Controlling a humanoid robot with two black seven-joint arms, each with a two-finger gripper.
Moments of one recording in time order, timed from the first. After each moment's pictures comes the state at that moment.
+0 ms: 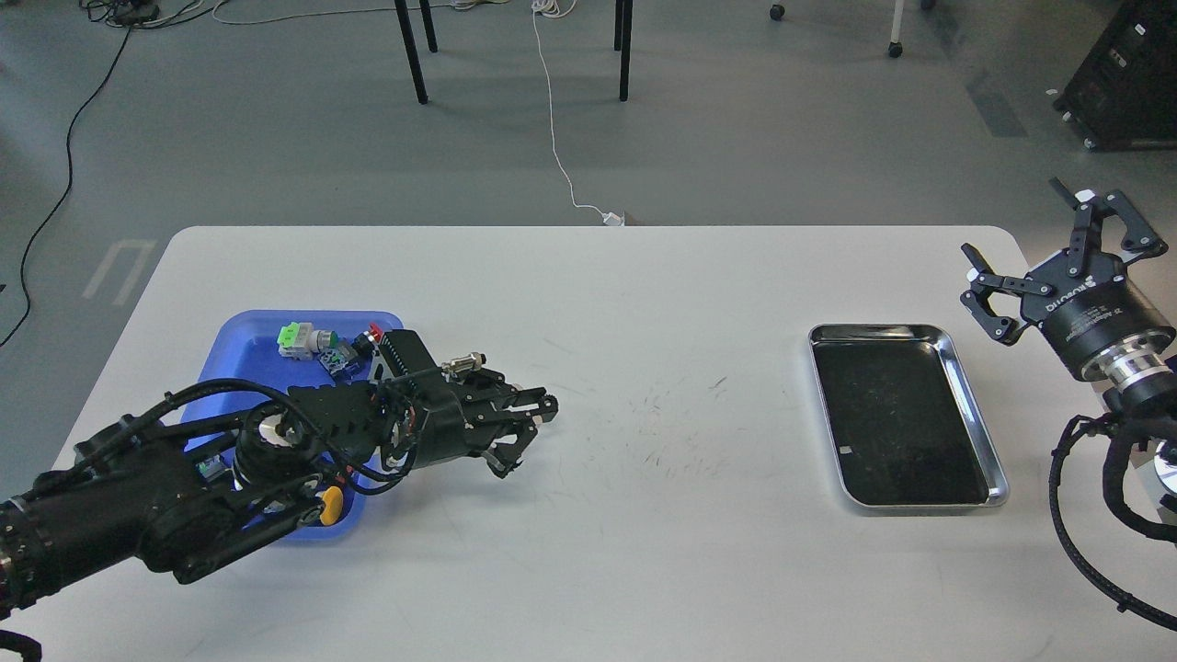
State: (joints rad) left arm -0.69 0.48 -0.30 -1.19 2.18 0.06 -0.29; right arm 0.51 -0.87 0.49 1.23 0.35 0.32 0.49
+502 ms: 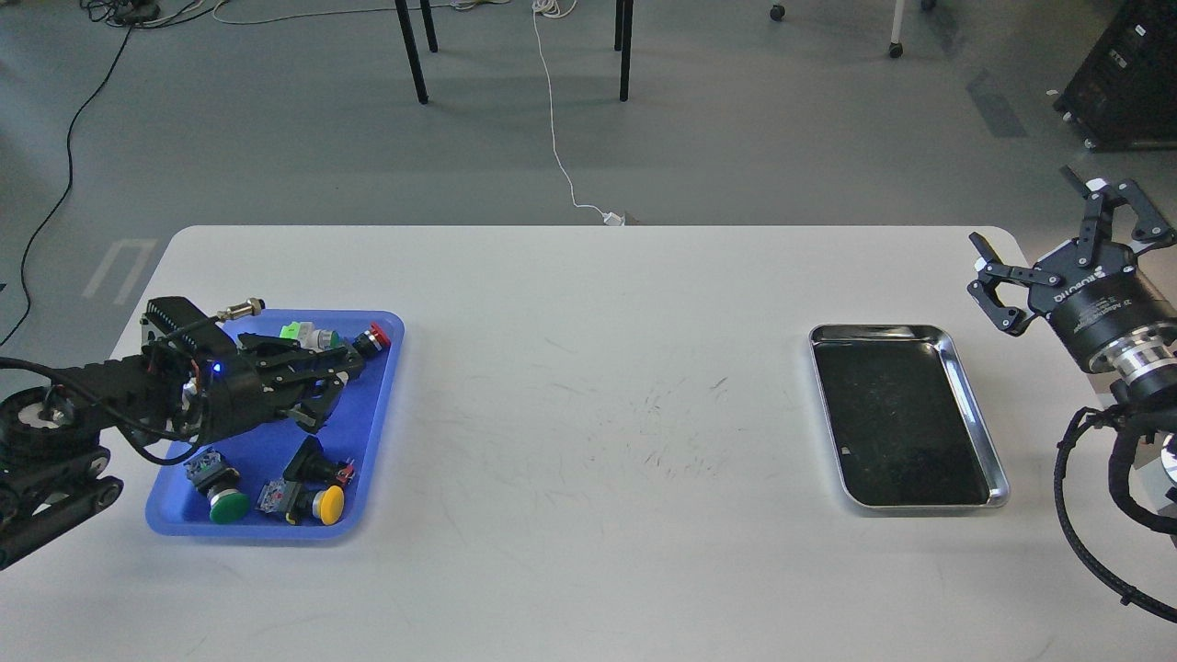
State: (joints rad) left arm -0.66 0.79 -0.30 -1.08 1.97 0.07 -0.37; right arm 0.51 -0.88 0.51 1.23 0.34 0.32 0.49
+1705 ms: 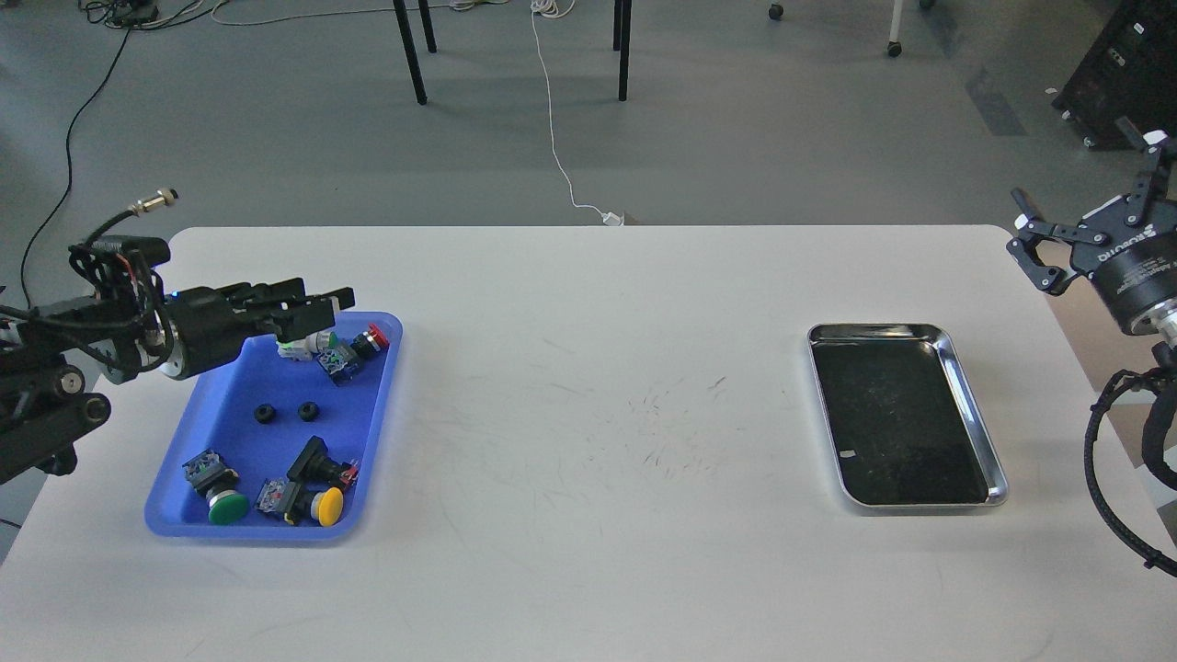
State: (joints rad) left arm -0.83 0.78 -0.24 -1.00 1.16 -0.05 -0.46; right arm 0.57 -0.91 0.58 1.21 0.34 0.31 0.49
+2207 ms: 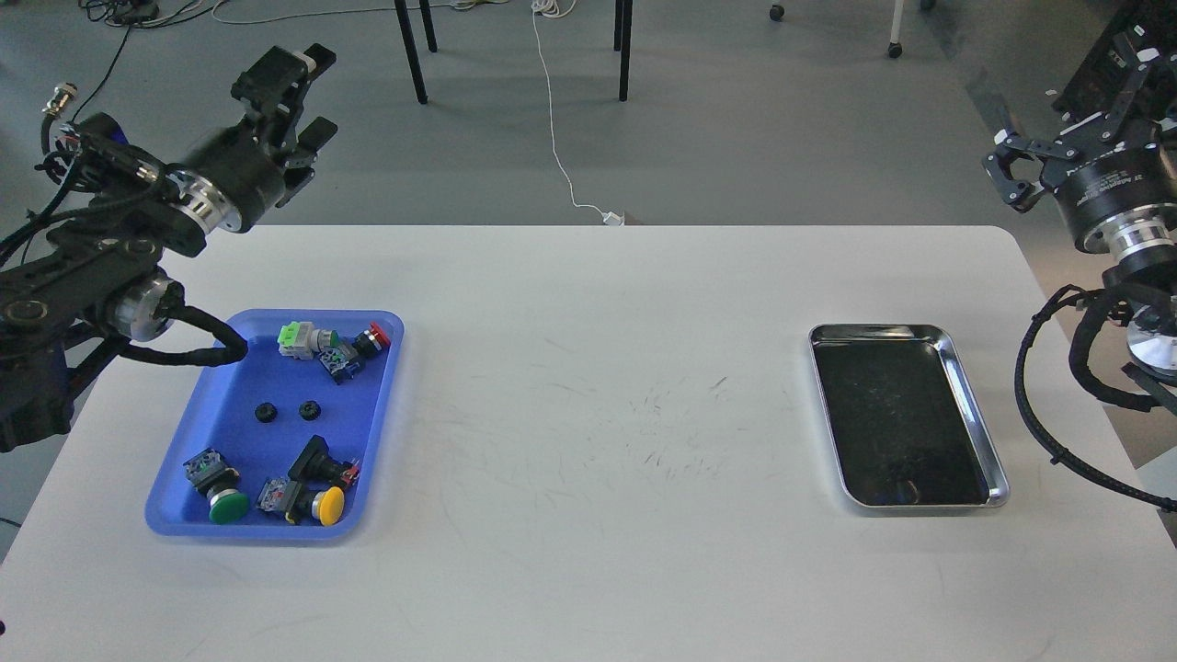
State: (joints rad) left arm -0.92 0.53 -0.50 -0.85 0.39 -0.10 -0.43; right arm 0.73 -0.67 0.66 1.03 0.34 0.23 0.42
